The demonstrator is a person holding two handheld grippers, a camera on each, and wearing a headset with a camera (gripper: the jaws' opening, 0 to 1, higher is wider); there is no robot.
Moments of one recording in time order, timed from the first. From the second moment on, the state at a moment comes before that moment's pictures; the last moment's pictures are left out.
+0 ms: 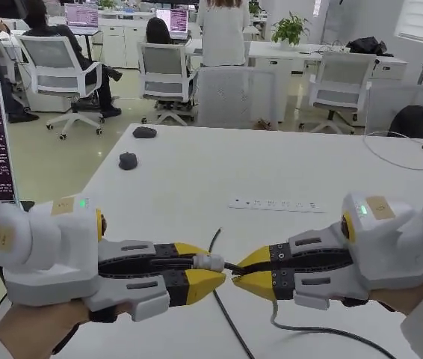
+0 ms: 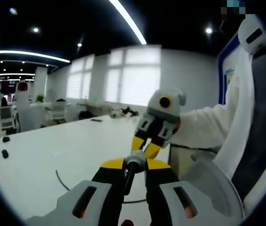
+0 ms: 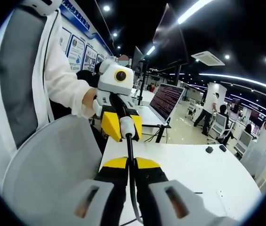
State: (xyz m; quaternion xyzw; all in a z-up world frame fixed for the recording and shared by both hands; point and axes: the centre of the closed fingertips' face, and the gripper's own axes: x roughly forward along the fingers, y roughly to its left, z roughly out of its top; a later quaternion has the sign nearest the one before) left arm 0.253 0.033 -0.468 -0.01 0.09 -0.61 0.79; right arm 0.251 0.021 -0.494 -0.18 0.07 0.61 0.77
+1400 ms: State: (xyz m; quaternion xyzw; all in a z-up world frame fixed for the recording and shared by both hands) left arm 0.265 0.071 -0.478 -0.04 0.10 -0.56 0.82; right arm 0.307 -0.027 -0.605 -0.17 0.20 0.55 0.79
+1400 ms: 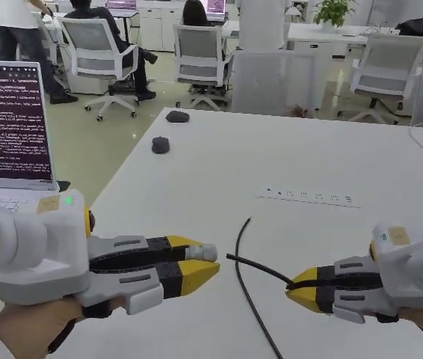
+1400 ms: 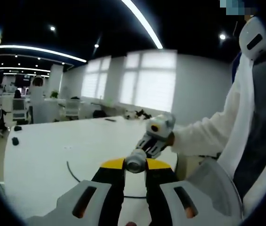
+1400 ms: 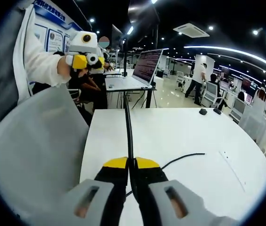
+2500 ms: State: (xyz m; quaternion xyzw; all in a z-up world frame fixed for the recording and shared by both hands) left arm 0.274 0.071 -0.510 -0.05 0.15 -0.54 0.83; right arm 0.325 -0.023 -0.748 -0.17 0.33 0.50 0.78
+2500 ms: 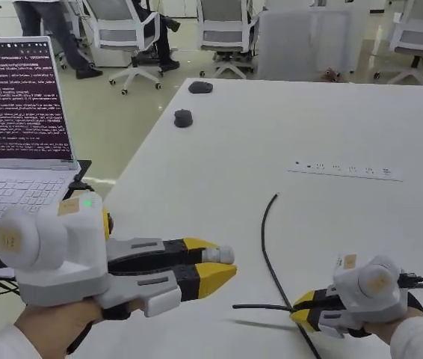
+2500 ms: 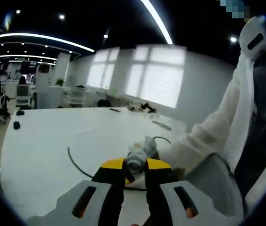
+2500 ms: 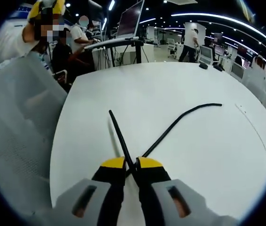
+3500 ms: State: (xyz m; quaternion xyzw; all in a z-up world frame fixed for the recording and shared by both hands) left arm 0.295 0.064 -0.542 -0.06 0.18 -0.53 0.83; right arm 0.318 -0.023 -0.725 -0.11 0.31 0.50 0.80
